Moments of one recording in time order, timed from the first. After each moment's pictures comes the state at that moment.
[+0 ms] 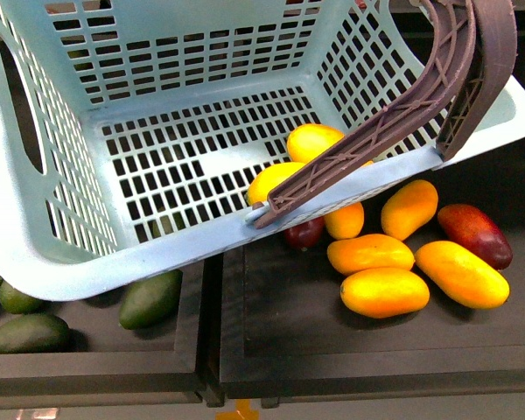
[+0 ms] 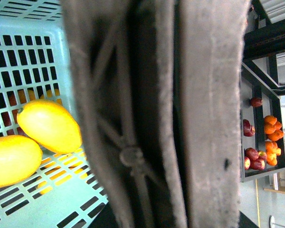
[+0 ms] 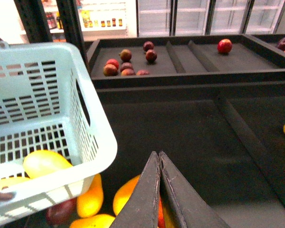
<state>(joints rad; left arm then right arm) -0.62 1.76 1.34 -0.09 0.08 -0.93 0.00 0.78 0.02 0.74 0.00 0.01</state>
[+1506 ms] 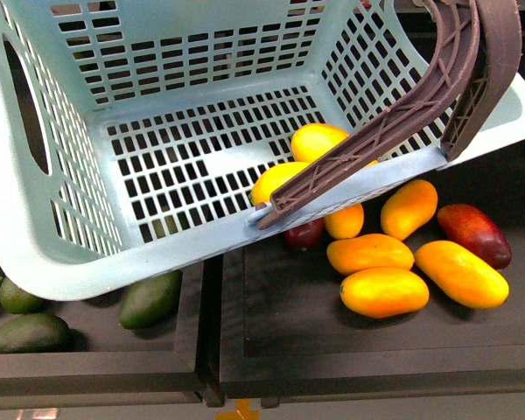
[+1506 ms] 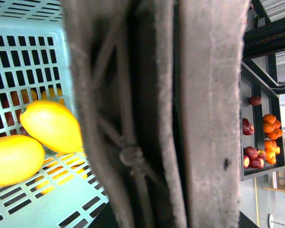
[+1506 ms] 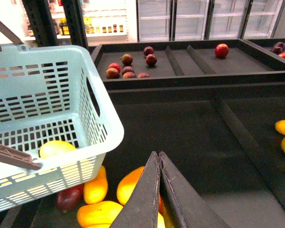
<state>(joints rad) -0.61 1.76 1.34 -0.09 0.09 -0.93 0.00 0.01 0.02 0.00 0.00 0.00</state>
